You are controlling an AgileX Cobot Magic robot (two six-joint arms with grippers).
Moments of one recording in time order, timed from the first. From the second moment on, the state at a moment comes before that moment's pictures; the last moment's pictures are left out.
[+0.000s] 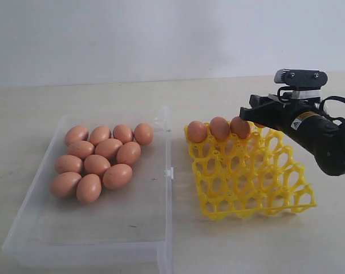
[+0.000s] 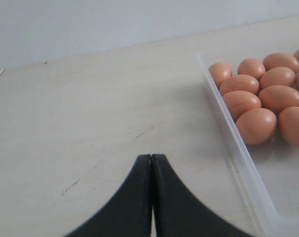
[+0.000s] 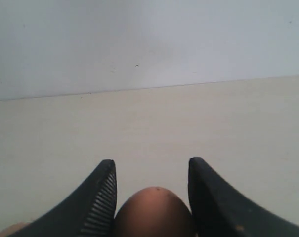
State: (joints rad) left arm -0.05 0.01 0.00 0.10 0.38 0.03; right arm 0.15 2.08 -0.82 -0.08 -0.89 0.19
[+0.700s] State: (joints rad) left arm -0.05 0.01 0.00 0.10 0.38 0.03; right arm 0.15 2.10 -0.82 -0.02 -0.88 0.12
